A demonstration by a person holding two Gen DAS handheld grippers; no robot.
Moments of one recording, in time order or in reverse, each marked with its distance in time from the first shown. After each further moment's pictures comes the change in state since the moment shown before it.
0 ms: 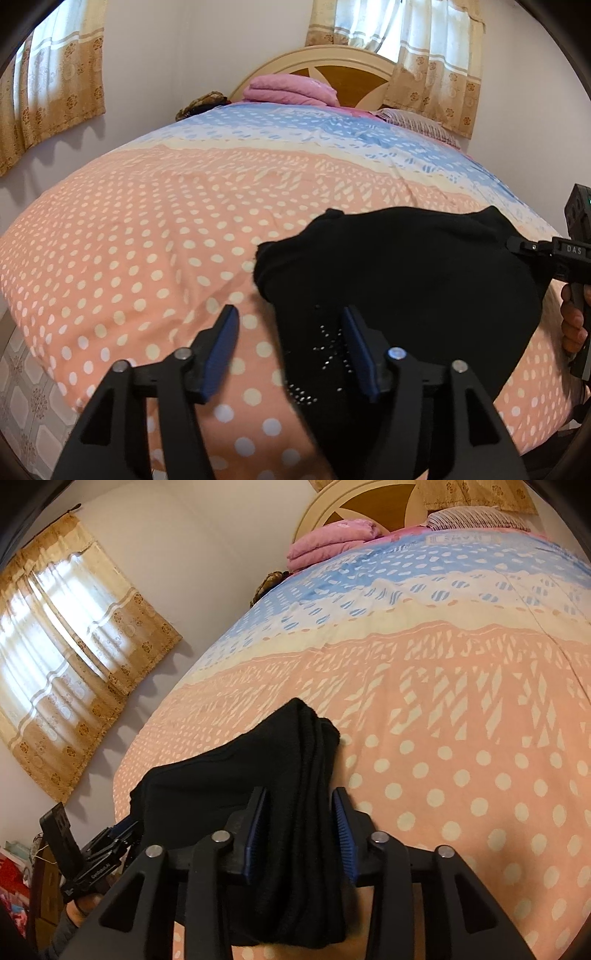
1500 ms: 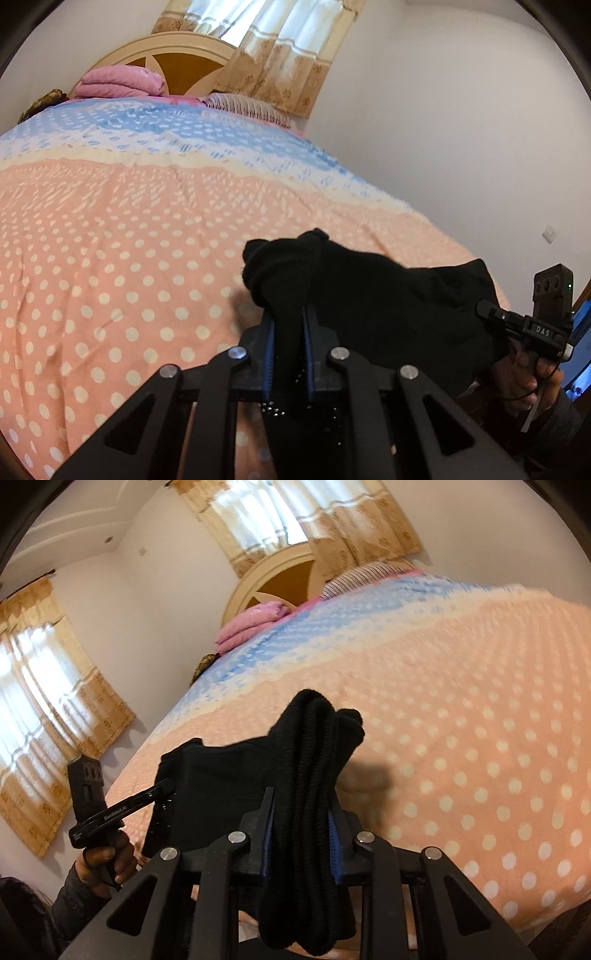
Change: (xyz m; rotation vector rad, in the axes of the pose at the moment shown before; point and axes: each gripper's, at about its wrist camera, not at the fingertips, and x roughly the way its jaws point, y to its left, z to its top) left arm -0.041 -0.188 -0.008 0.145 0.061 -0.650; right arm -0.286 -0.049 -0.163 0.118 -0.317 -0.220
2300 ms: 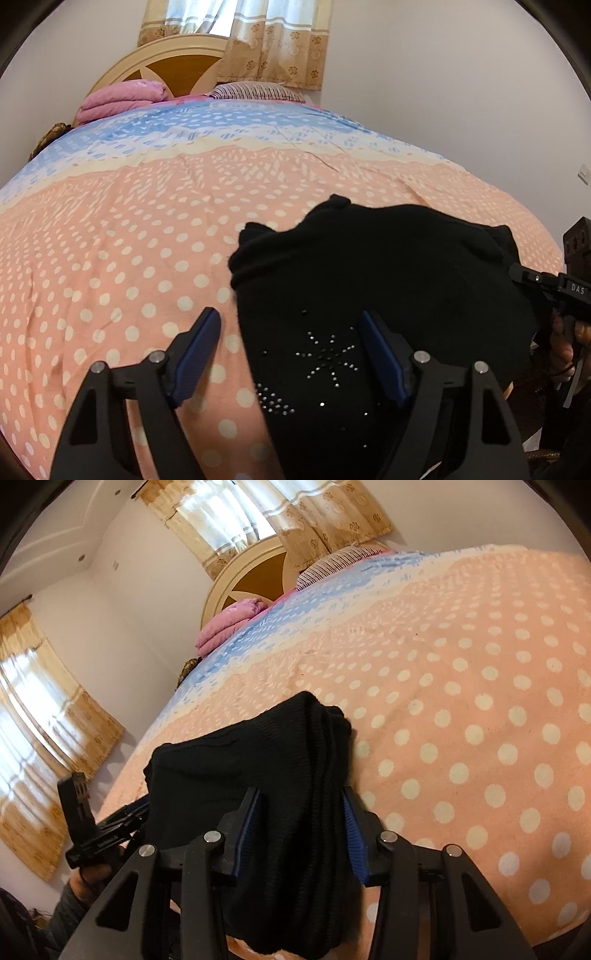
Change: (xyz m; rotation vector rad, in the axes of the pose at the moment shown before) left arm 0.039 -0.012 -0.017 0.160 0.093 0.200; right arm 0.031 -0.062 -0.023 0.145 0.024 -0.022
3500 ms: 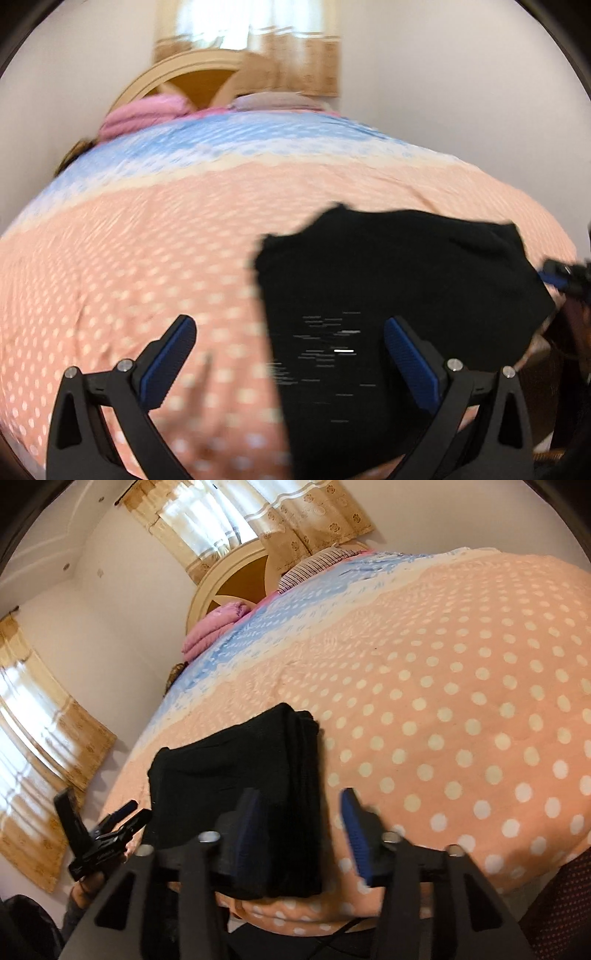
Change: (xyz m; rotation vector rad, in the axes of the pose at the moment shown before) left arm -0.034 0.001 -0.001 -0.007 -0.021 0.138; right arm -0.046 -0.006 0.005 0.043 0.011 -0.046
